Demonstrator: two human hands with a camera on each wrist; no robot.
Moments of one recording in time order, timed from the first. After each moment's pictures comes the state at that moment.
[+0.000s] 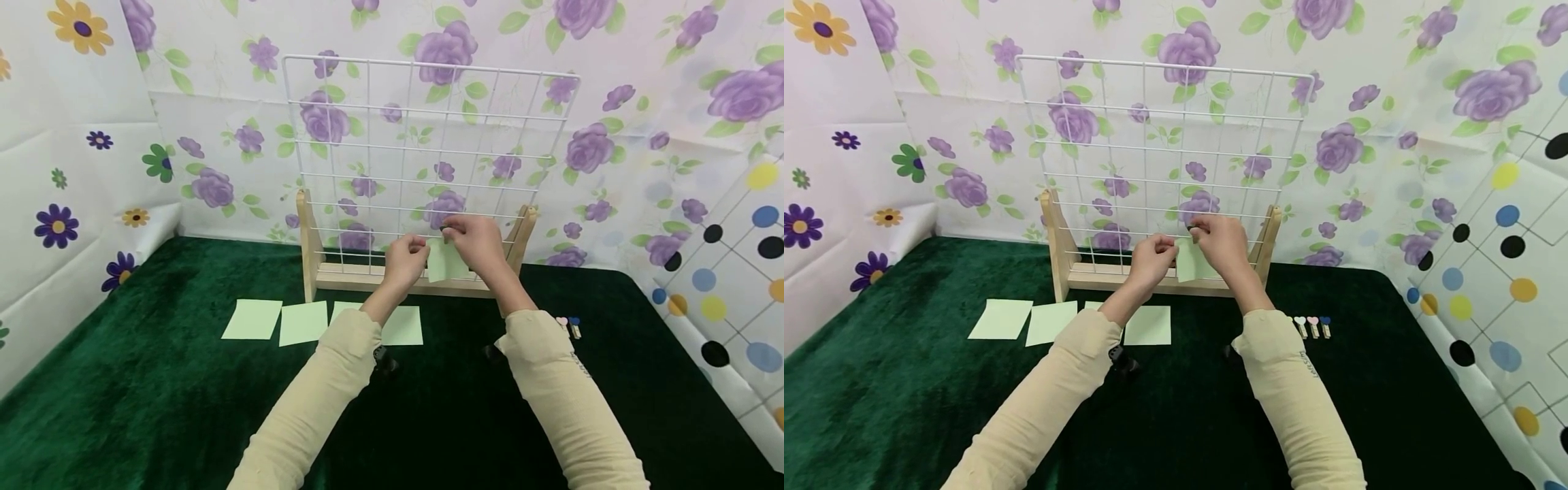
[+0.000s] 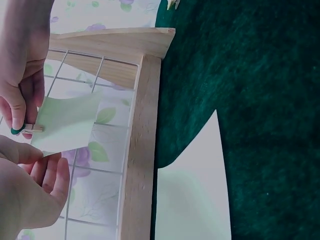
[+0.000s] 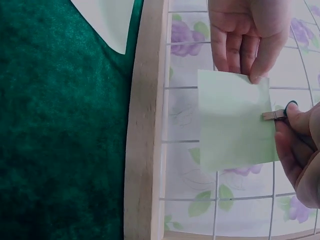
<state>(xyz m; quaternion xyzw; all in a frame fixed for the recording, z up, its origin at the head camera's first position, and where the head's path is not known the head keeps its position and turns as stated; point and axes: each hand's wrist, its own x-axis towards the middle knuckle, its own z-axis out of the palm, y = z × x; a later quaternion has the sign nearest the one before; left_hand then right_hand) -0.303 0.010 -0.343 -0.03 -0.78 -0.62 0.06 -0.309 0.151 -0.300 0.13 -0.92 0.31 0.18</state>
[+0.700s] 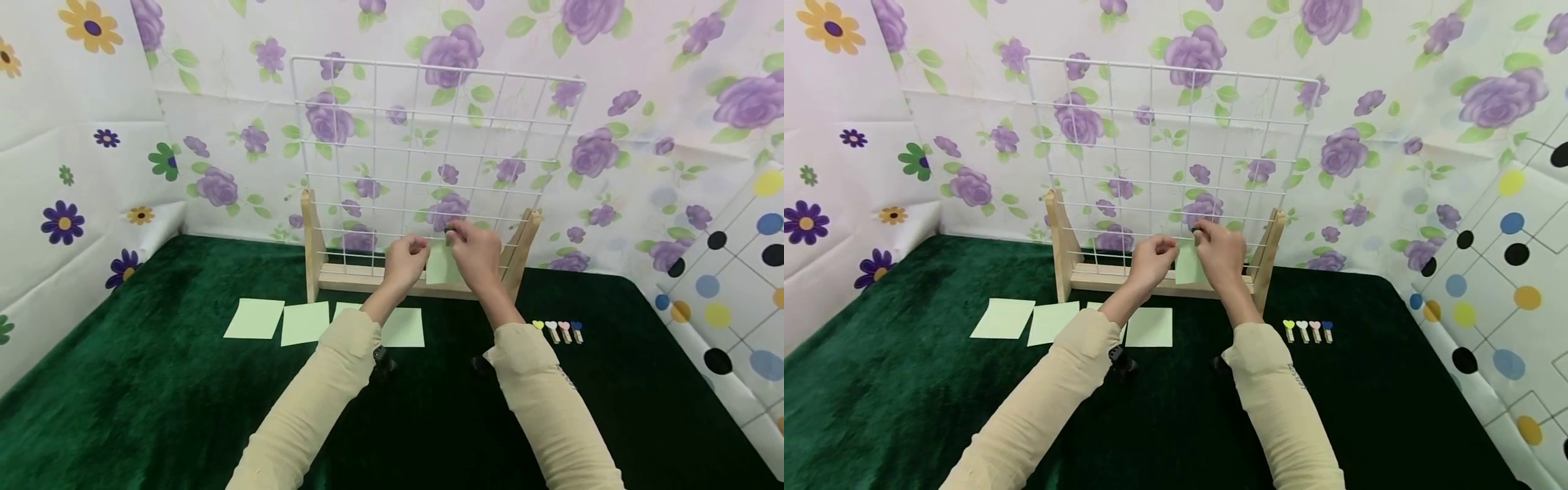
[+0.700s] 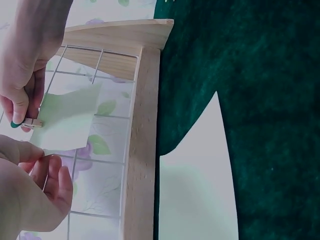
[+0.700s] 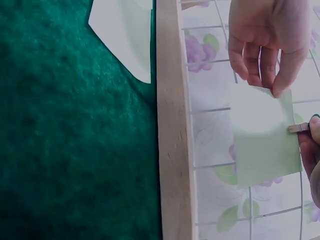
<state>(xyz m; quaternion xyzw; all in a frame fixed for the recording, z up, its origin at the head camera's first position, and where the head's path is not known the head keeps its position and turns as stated) -0.305 0.004 -0.344 -0.05 -0.80 -0.59 0.08 -0.310 0.140 -0.325 0.14 -0.87 0.32 0.36</state>
